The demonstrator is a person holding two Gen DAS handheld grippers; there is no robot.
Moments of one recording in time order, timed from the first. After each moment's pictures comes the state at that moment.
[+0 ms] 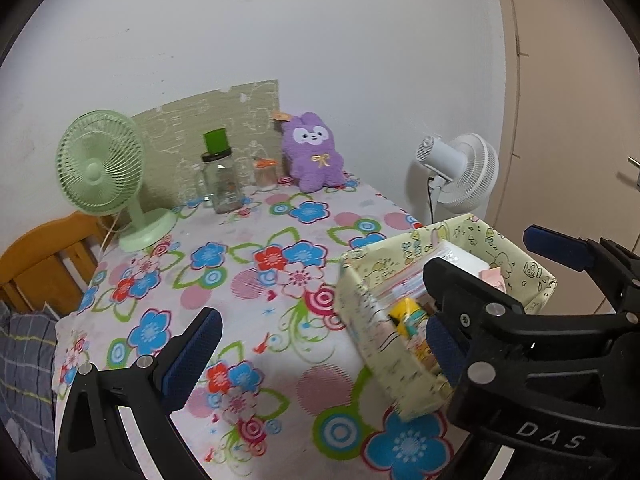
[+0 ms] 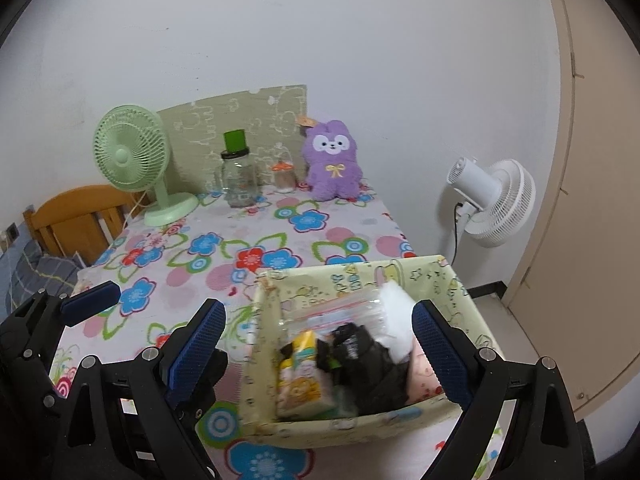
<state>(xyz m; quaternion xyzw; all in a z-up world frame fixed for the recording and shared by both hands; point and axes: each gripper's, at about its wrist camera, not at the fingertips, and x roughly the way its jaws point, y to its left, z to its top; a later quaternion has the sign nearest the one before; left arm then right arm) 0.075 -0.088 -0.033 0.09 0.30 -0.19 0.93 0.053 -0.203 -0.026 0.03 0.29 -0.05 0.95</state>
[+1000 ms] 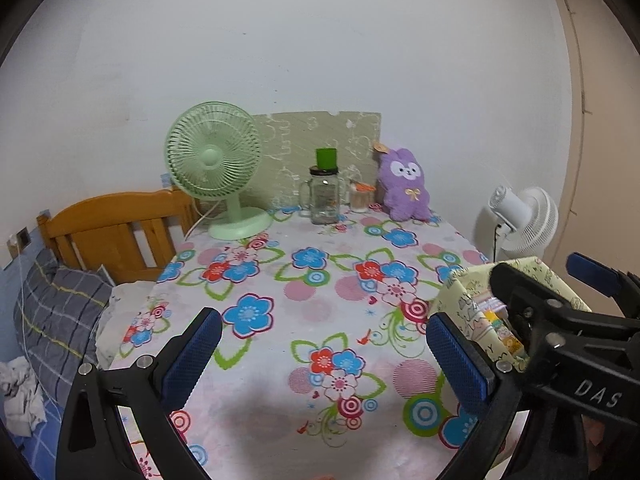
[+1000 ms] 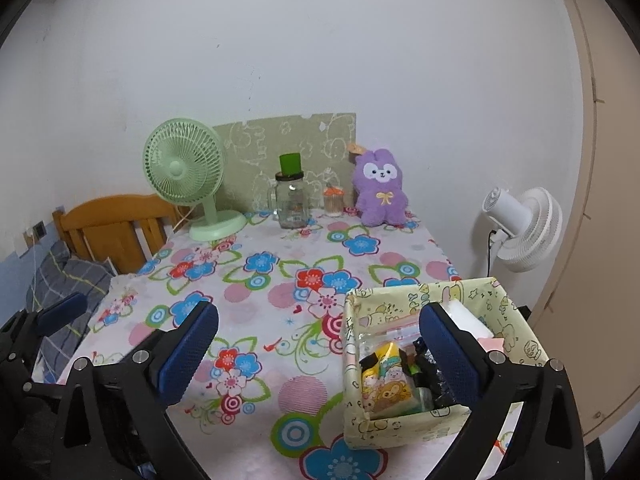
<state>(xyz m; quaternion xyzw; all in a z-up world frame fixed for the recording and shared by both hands) 0.046 0.013 -0.016 0.03 0.25 -0.07 0.97 0.034 -0.143 -0.006 0.02 0.25 0.00 0.97</state>
